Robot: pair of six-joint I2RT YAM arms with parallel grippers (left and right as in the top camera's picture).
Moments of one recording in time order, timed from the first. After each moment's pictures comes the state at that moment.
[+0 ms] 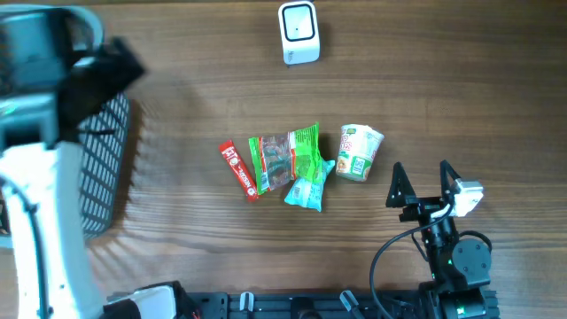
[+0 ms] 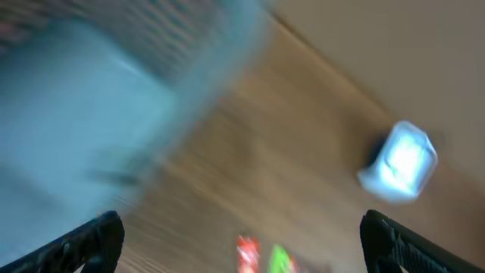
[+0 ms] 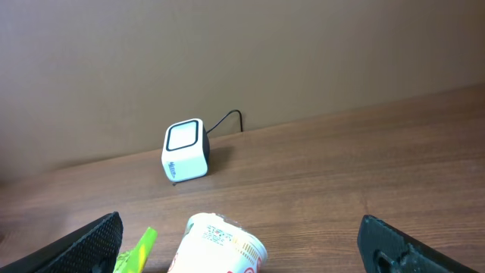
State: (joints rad) left arm 0.19 1.44 1.72 -1.12 -0.03 -0.51; right arm 0.15 0.01 0.01 0.00 0.03 0.27
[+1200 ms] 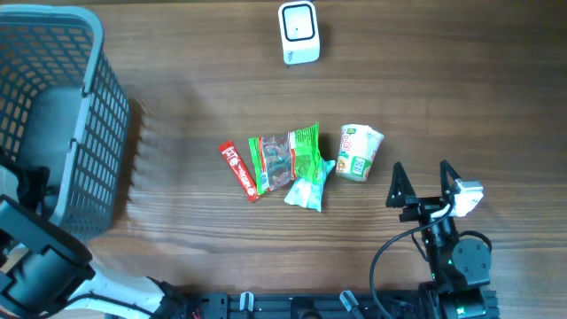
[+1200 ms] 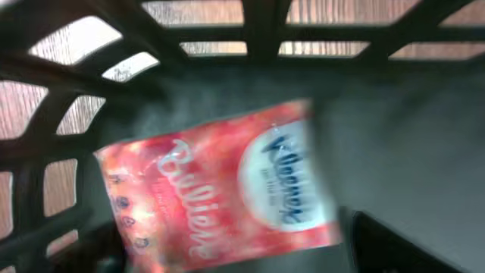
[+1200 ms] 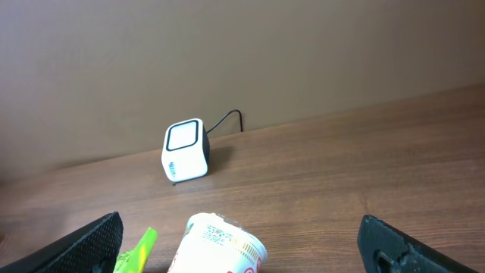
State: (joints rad) left arm 0.85 1.85 1.22 -0.70 -0.26 -0.64; right arm 0.15 0.01 0.01 0.00 0.03 0.27
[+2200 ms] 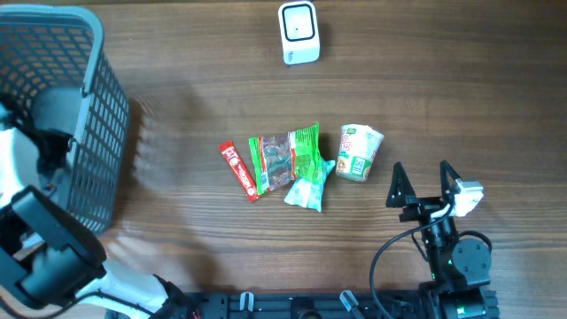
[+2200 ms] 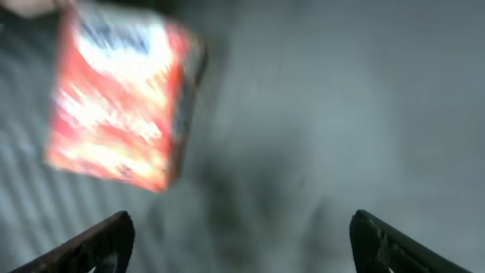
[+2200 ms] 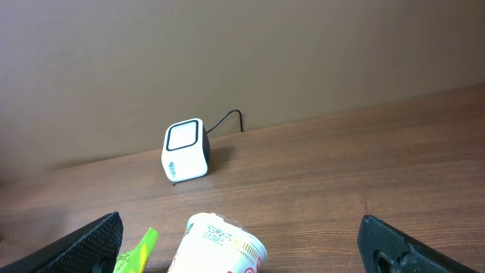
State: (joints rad) left arm 0.66 1.82 1.33 -0.79 -0.17 -0.53; right arm 0.15 0.01 0.01 0.00 0.03 0.27
